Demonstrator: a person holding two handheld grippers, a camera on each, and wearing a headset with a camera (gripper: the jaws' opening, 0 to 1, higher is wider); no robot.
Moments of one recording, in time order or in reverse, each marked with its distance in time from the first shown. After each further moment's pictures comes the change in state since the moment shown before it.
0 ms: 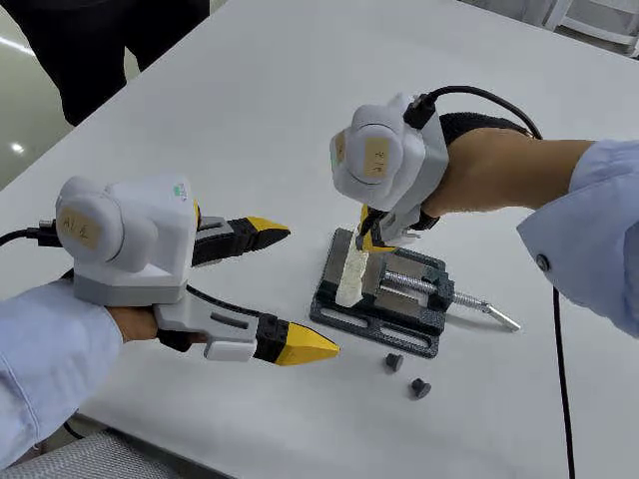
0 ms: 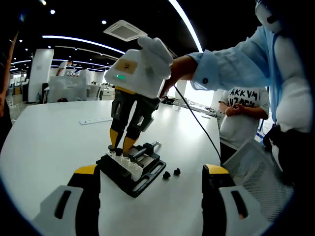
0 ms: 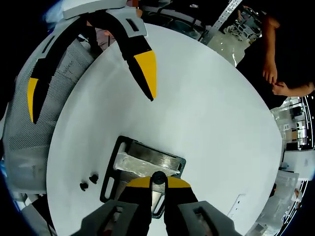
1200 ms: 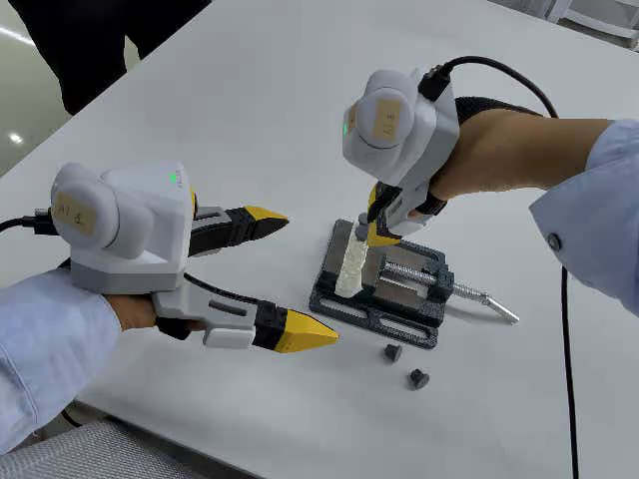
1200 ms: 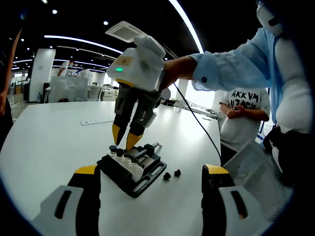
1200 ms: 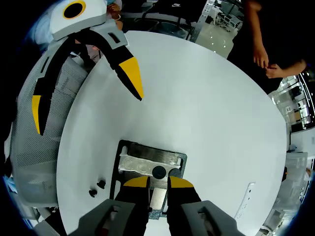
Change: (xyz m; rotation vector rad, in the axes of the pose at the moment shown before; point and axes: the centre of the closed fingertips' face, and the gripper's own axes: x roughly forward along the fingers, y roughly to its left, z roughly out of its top) left arm -0.001 0.001 0.001 -0.009 -0.014 0.008; right arm -0.011 -0.002 -0.005 0.166 -0.064 0.044
